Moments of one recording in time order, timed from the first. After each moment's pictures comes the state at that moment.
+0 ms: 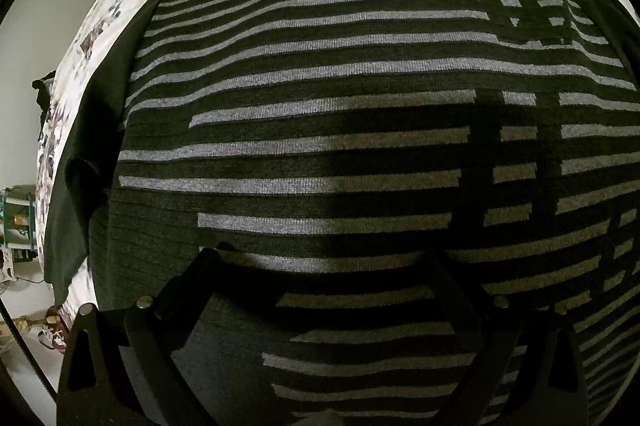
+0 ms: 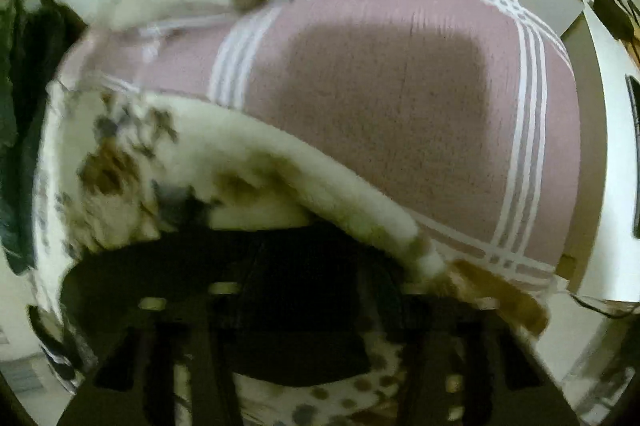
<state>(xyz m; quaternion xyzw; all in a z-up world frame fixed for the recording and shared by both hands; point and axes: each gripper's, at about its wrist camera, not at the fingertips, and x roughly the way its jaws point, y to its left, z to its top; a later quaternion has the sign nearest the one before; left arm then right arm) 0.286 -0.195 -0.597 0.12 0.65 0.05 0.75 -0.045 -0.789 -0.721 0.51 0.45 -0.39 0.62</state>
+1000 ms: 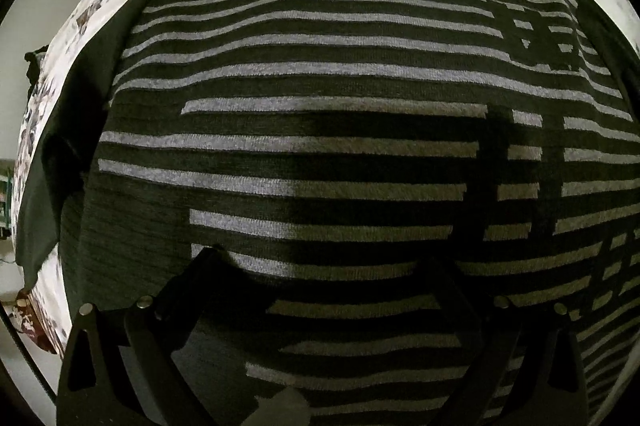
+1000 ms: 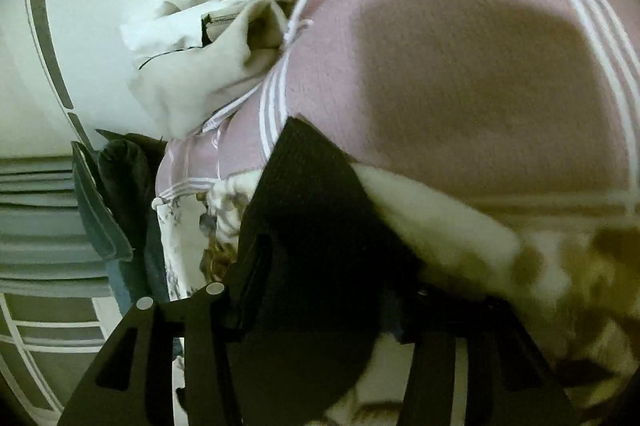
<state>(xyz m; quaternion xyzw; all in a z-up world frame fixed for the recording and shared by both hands) 0.298 -0.173 -0.607 0.06 0.65 0.05 0.76 -0.070 -0.773 -0.758 0.70 0.18 -0.33 0.61</state>
